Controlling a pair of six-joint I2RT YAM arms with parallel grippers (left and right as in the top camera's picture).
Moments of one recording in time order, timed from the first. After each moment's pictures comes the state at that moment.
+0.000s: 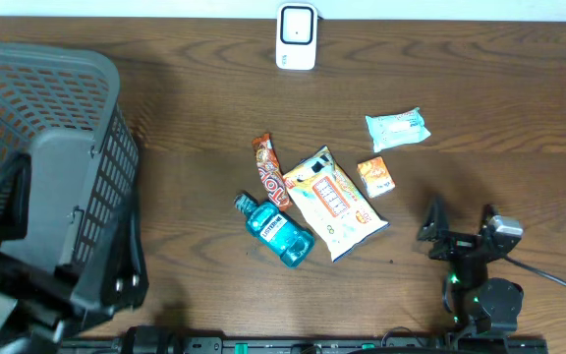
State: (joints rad) left arm -0.02 0.57 1.42 -0.47 0.35 -0.24; right arm -0.02 0.01 0.01 -0.06 -0.01 0.35
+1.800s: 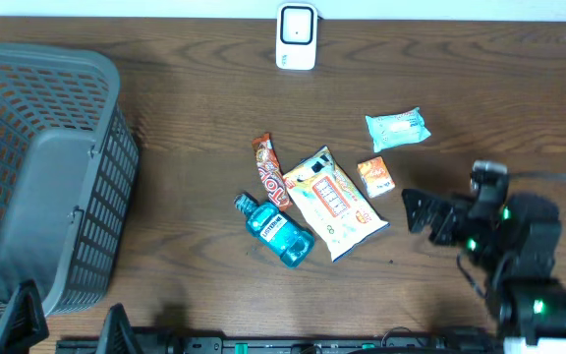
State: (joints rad) left arm -0.02 0.00 0.97 -0.46 0.13 -0.31; right arm -0.02 0.76 0.76 -0.69 -0.33 0.32
